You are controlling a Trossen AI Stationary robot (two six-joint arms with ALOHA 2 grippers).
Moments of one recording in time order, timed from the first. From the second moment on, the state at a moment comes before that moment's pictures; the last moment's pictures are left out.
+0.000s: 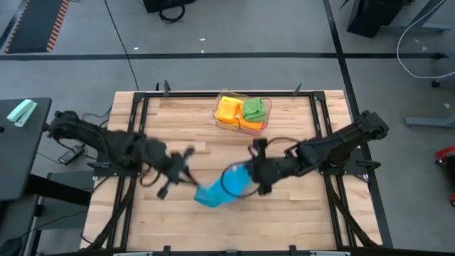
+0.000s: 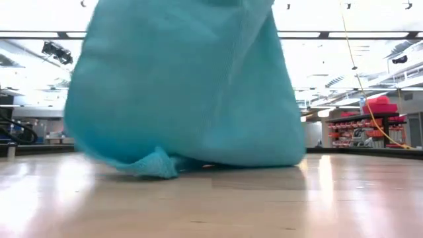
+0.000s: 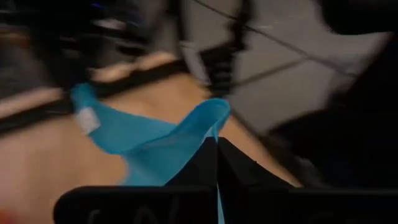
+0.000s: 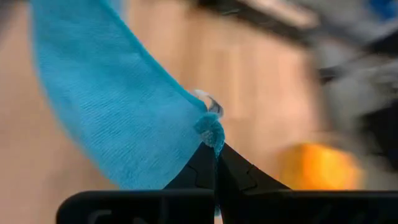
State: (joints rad) left arm -0.33 1.12 1.03 -0.27 0.13 0.12; right arm 0.42 1.54 1.47 -0.77 0.51 0.00
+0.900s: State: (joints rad) left arm -0.10 0.99 1.13 -0.62 0.30 0.08; right arm 0.24 1.48 1.50 -0.77 0.30 -0.18
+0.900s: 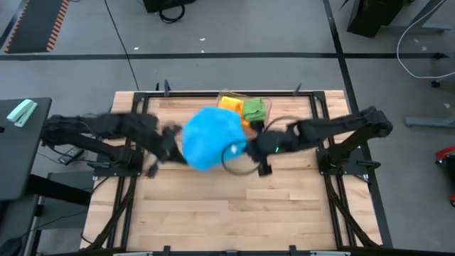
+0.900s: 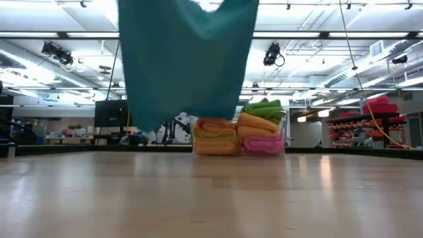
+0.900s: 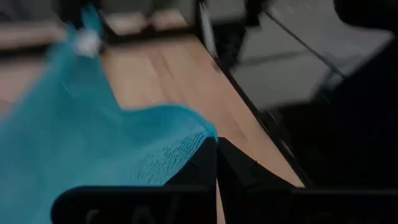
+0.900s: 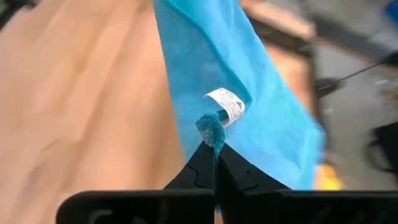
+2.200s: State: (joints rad) left arm -0.63 1.44 0.63 0.30 0.19 -0.38; right arm 0.51 1.82 1.28 -0.58 -0.14 0.24
